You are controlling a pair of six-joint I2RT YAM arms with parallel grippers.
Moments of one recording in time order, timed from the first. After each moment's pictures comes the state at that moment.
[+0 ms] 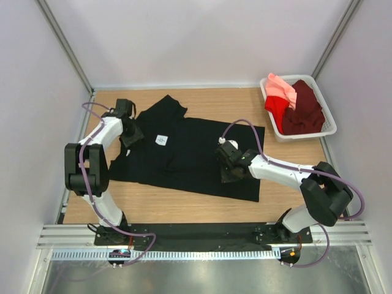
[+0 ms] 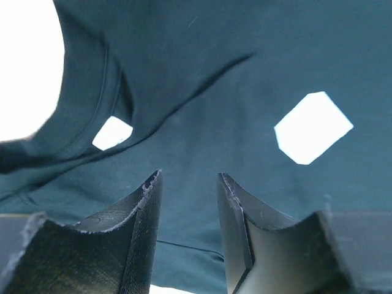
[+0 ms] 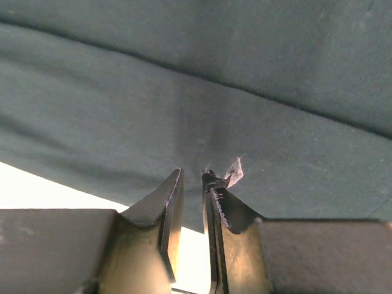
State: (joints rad) left arm -0.06 1.75 1.30 -0.68 -0.07 -0.55; right arm 0.77 1.48 0.86 -0.52 0.13 0.61
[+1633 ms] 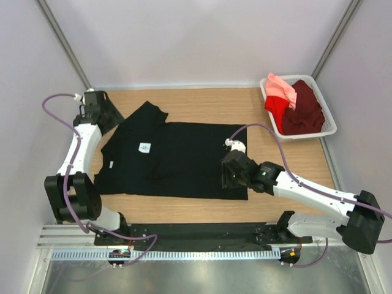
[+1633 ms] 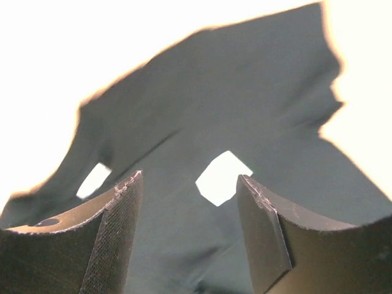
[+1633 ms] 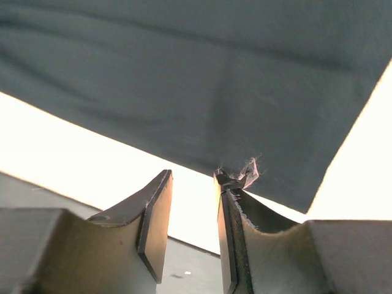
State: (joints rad) left arm 0.09 1.47 1.23 -0.62 -0.18 -0.55; right arm 0.92 1.14 0.76 -0.59 0.21 0.70
